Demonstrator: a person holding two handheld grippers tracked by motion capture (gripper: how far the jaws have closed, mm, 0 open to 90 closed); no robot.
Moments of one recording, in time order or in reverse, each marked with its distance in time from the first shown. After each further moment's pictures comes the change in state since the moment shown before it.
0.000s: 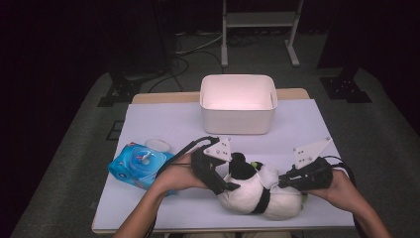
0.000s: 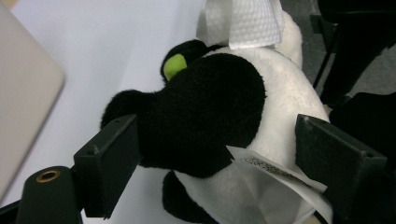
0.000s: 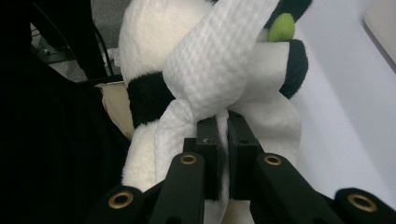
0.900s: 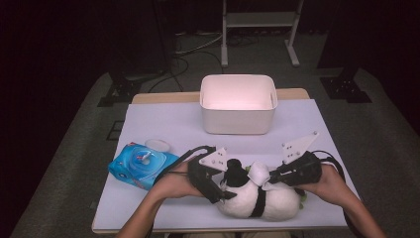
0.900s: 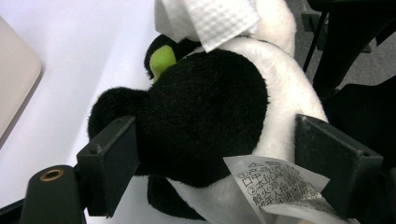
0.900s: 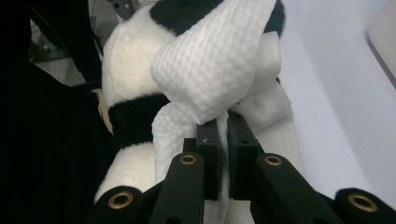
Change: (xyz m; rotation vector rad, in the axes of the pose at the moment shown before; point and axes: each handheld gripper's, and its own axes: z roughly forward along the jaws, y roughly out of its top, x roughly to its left) left arm -0.011 -0.016 0.002 -0.025 -0.017 -0.005; right arm -0.007 0.021 0.012 0.014 0.007 -0.016
